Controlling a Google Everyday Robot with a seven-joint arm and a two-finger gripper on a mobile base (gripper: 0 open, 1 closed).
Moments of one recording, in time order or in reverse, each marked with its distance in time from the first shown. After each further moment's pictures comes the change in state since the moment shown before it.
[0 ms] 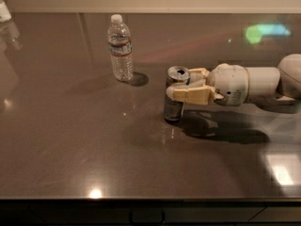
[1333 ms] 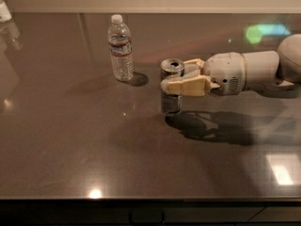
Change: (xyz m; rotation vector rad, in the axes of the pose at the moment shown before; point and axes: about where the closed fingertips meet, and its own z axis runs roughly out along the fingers) arm -0.020 0.002 0.012 -0.004 0.088 0.010
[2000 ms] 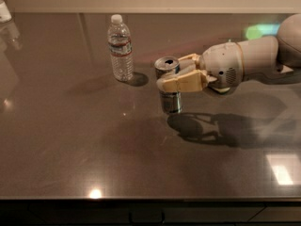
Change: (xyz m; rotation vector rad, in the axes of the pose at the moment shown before) arm -0.009 0.006 0.010 -0.007 0.127 0.000
